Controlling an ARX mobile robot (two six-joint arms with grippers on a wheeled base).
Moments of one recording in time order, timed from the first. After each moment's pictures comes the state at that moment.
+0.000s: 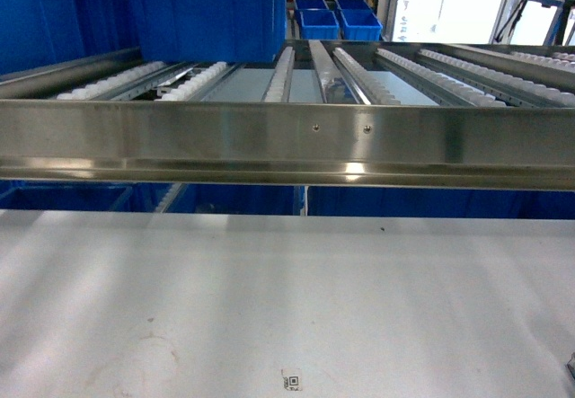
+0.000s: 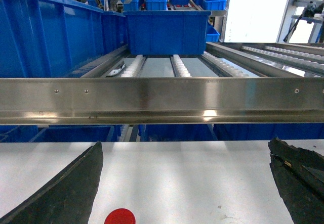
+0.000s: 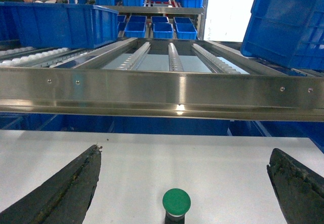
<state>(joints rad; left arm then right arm) 0.00 0.01 0.01 0.00 0.00 -0.01 0.00 0.01 0.01 0.00 0.00 -0.01</state>
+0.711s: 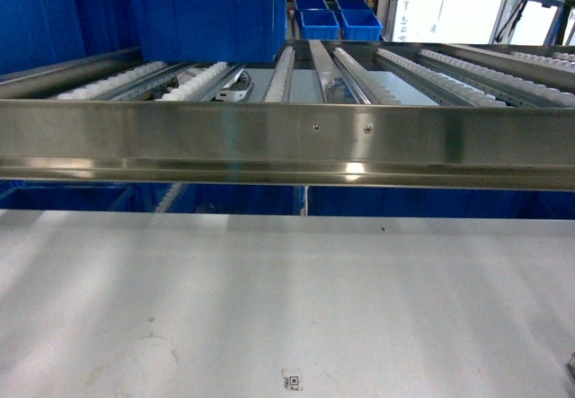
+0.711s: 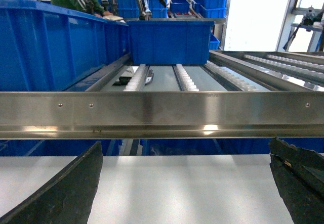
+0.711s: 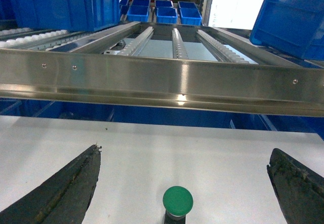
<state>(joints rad) 0.16 0.35 0.01 0.36 0.16 -0.02 0.01 0.31 0.01 0.25 -0.01 -0.04</state>
